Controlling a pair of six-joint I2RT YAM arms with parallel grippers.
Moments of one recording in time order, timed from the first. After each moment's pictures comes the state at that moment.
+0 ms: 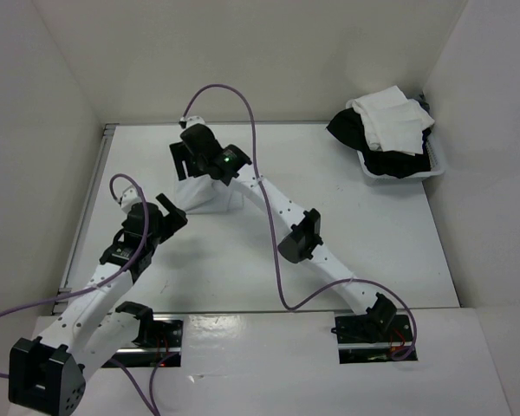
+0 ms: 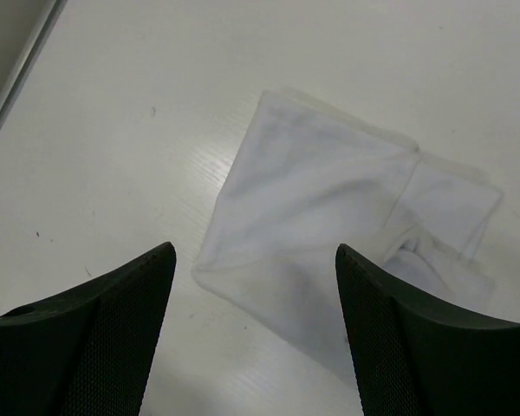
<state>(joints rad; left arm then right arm) -0.24 0.85 0.51 -0.25 -0.28 -0.79 0.88 2.78 3.11 -0.92 0.19 0.36</state>
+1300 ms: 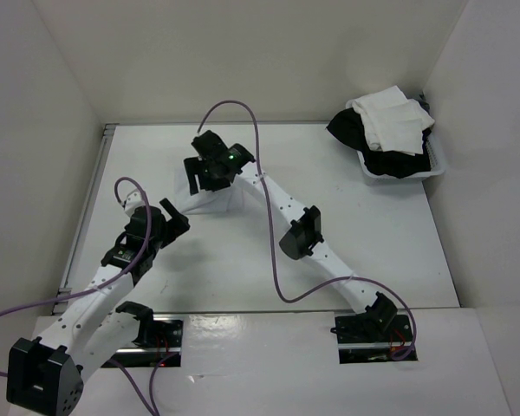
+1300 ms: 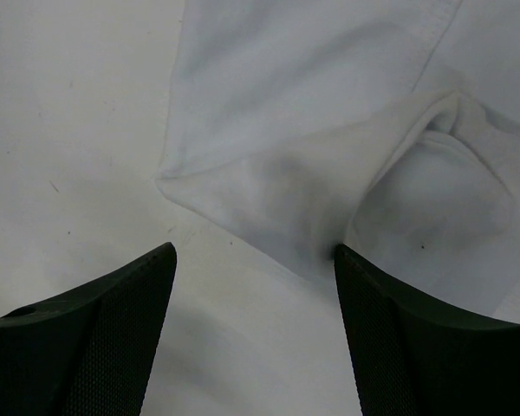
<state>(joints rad) -0.26 0.84 0.49 -0.27 -0.27 -0.79 0.82 2.84 3.11 -1.13 -0.05 0.48</state>
